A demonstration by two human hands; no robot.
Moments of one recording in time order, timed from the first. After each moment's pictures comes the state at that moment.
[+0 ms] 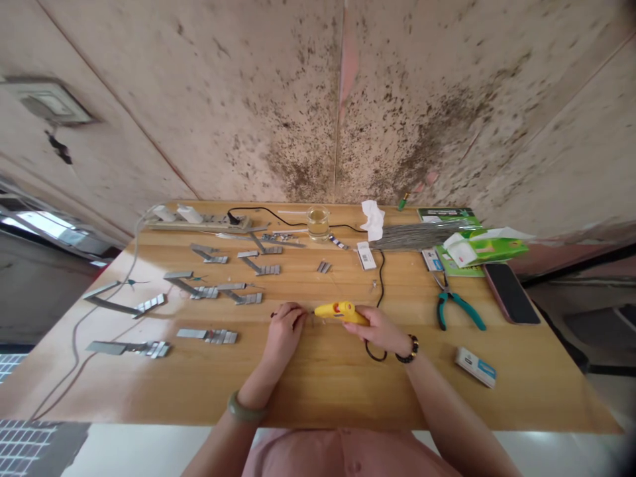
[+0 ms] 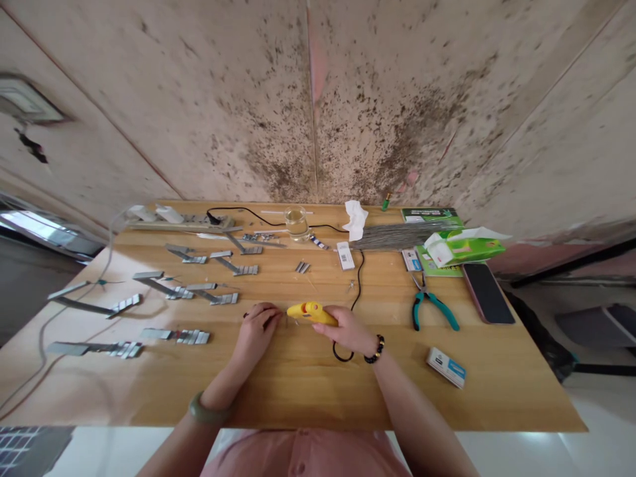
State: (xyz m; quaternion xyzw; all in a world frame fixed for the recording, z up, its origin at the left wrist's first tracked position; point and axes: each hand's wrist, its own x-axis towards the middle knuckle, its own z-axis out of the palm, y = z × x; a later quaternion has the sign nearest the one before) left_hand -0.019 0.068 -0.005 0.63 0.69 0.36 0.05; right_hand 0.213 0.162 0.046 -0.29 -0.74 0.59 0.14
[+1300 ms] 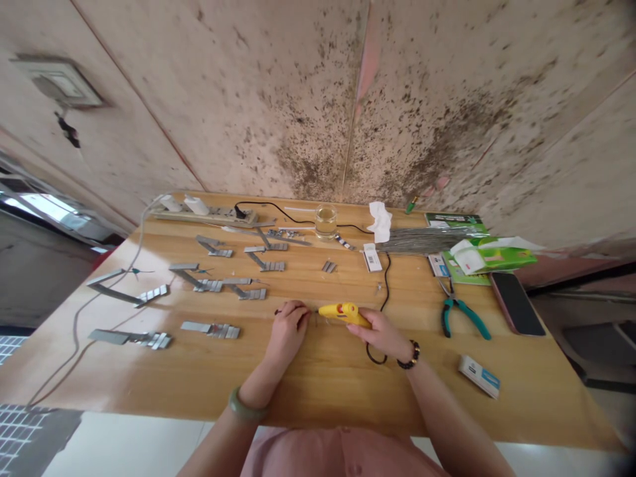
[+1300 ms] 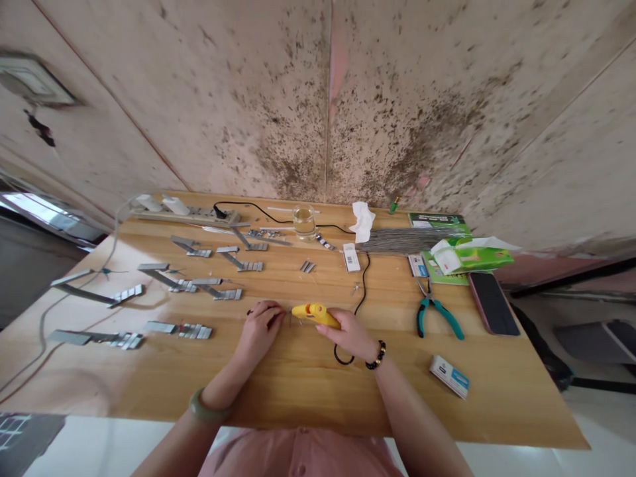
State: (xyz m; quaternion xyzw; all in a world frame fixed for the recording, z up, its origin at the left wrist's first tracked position) left_hand -0.016 0.068 -0.005 0.63 0.68 0.37 0.03; right_hand 0.209 0.159 0.040 -0.31 -0.77 0.54 0.14
